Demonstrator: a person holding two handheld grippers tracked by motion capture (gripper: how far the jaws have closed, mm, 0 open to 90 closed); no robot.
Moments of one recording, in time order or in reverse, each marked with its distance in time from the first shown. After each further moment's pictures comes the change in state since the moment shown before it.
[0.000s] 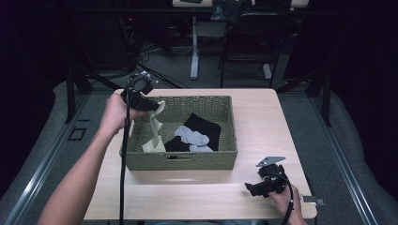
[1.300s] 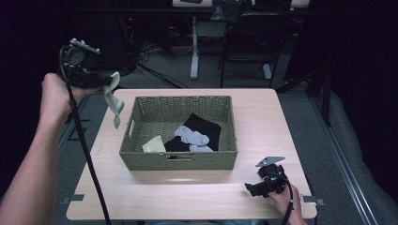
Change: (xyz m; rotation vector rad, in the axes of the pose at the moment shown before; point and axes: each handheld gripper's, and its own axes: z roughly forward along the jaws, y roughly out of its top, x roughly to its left) left arm 0.060 -0.035 -0.118 -0.142 0.188 -0.152; right arm 0.000 0.000 0.000 0.024 -0.008 -0.014
